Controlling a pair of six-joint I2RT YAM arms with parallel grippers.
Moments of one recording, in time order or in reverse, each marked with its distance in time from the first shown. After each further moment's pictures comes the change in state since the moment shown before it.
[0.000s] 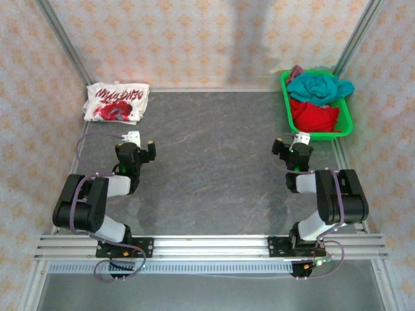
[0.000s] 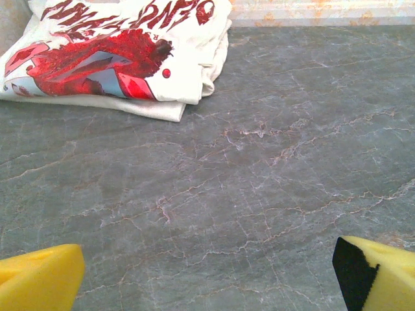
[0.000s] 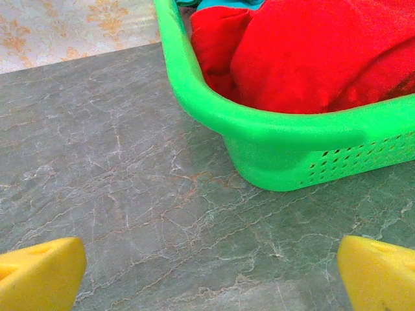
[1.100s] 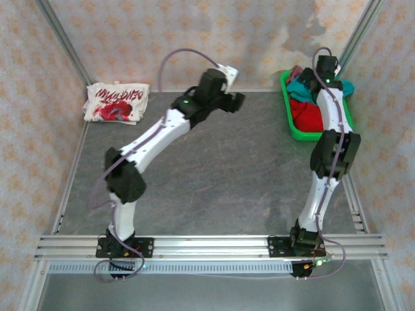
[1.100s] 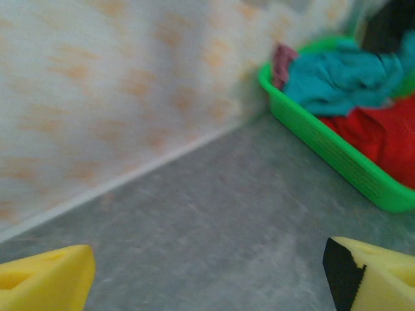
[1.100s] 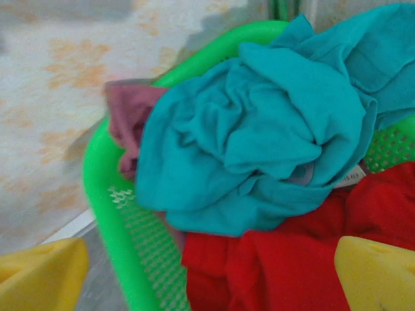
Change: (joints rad) left arm -0.601 0.533 1.648 -1.181 0.074 0.020; right arm -0.176 0.657 1.753 -1.401 -0.023 0.282
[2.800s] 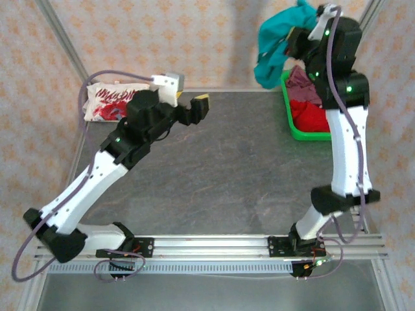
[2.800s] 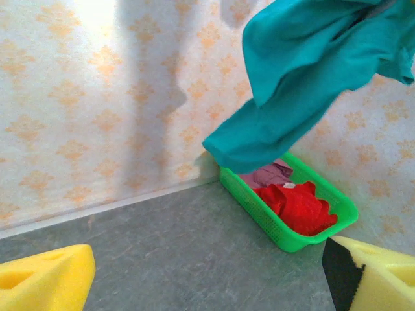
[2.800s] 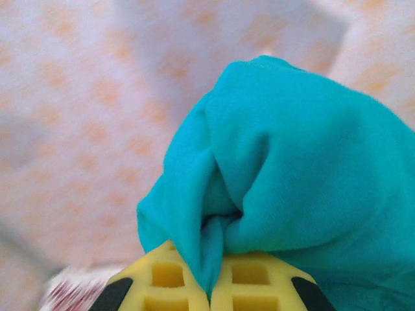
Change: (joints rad) left arm 0.060 -0.801 -0.674 0.241 0.082 -0.198; right arm 0.394 -0.604 0.131 -0.173 -0.168 -0.088
